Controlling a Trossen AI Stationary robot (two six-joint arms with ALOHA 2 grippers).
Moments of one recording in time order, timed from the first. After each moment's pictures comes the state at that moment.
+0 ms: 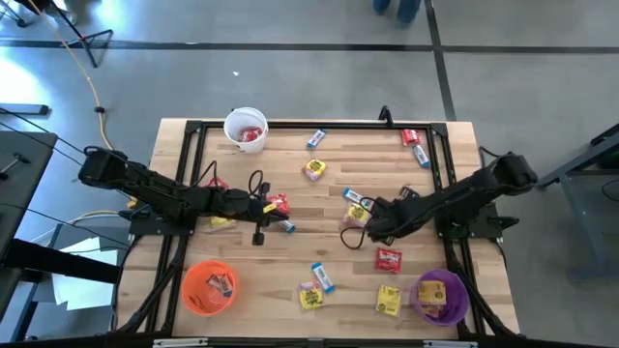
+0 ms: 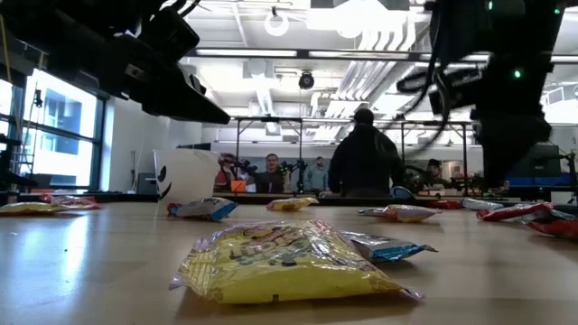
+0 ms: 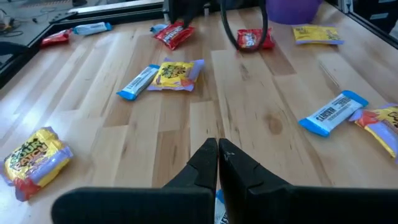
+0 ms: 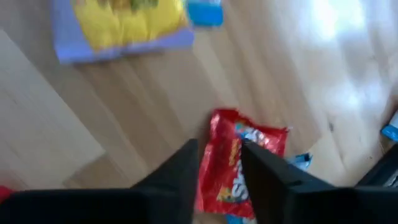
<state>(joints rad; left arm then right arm) -0.13 1.29 0.40 0.47 -0.11 0.07 0.29 1.51 0.85 -1.01 0.38 0.82</state>
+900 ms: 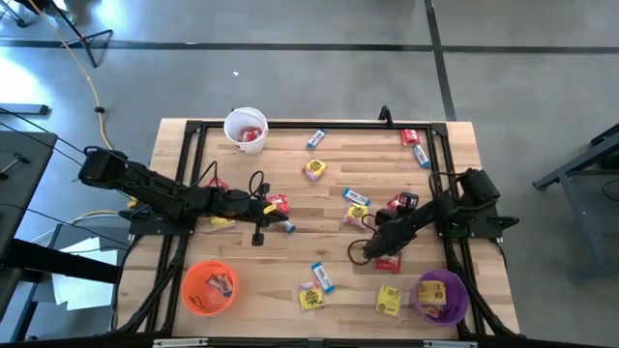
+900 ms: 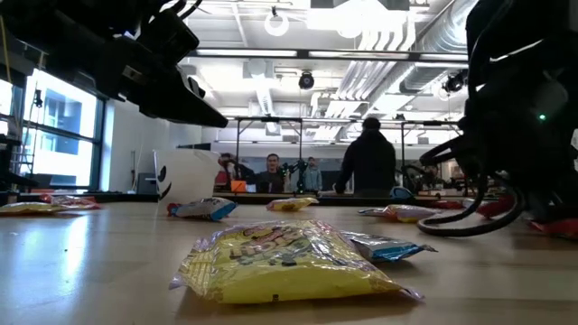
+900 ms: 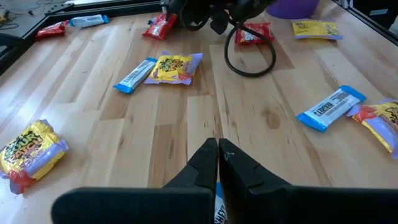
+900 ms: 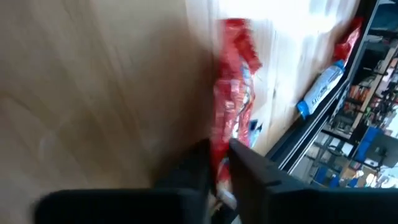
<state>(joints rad) -0.13 1.29 0.40 0.45 -0.11 0.06 0.38 1.85 0.85 -1.21 0.49 0.80</state>
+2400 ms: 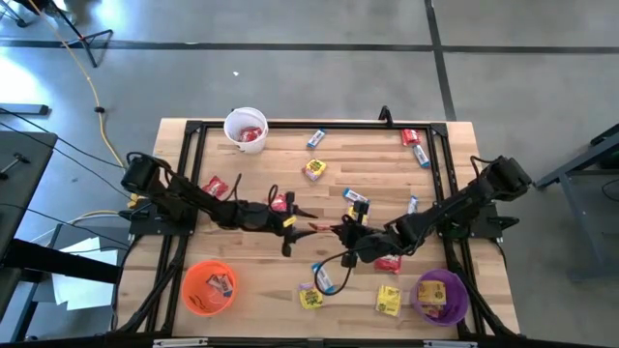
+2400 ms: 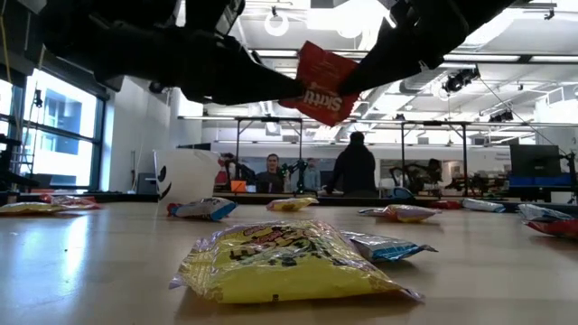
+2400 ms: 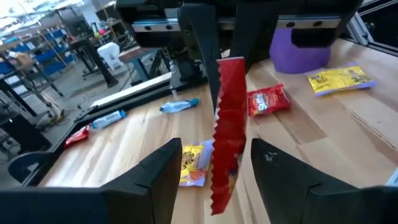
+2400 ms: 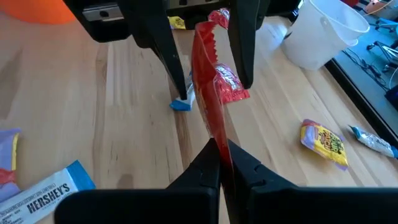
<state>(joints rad) -0.21 1.70 0.61 0.92 -0.24 0.33 0.44 1.57 0.91 -0.04 0.68 0.17</state>
